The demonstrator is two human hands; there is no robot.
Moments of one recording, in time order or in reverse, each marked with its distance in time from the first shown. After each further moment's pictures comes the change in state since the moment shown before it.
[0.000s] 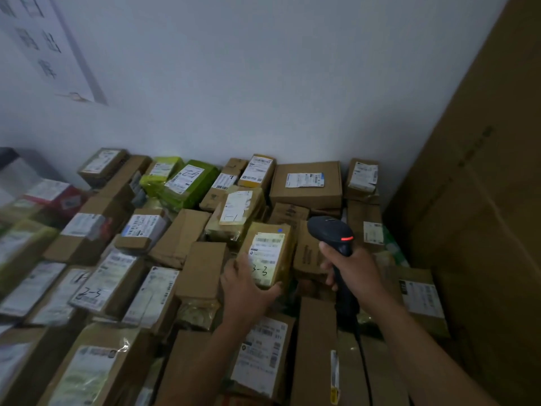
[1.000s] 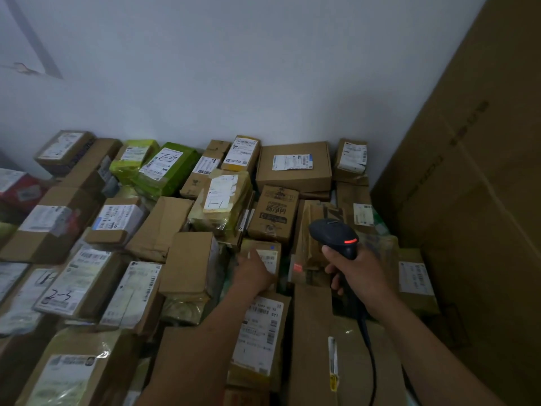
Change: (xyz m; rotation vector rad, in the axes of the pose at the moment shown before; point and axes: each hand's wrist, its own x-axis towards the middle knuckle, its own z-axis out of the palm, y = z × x) left_hand 0.062 -0.001 0.052 0.287 -0.476 -0.181; right_hand -0.013 0.021 -0.006 -0.033 0.039 0.086
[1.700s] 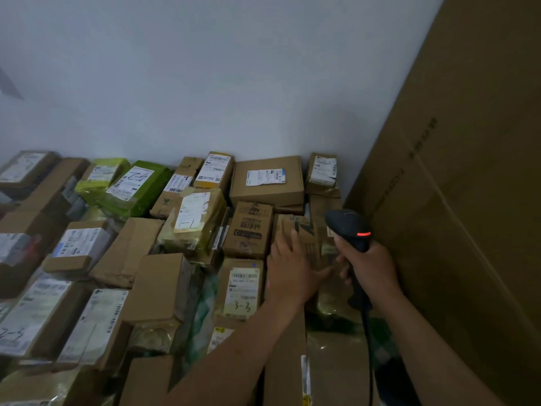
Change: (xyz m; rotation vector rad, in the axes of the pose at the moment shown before) left_hand -0.052 0.126 0.025 0.090 0.349 0.426; right_hand 0.027 -0.004 -0.059 0.028 0.271 -0.046
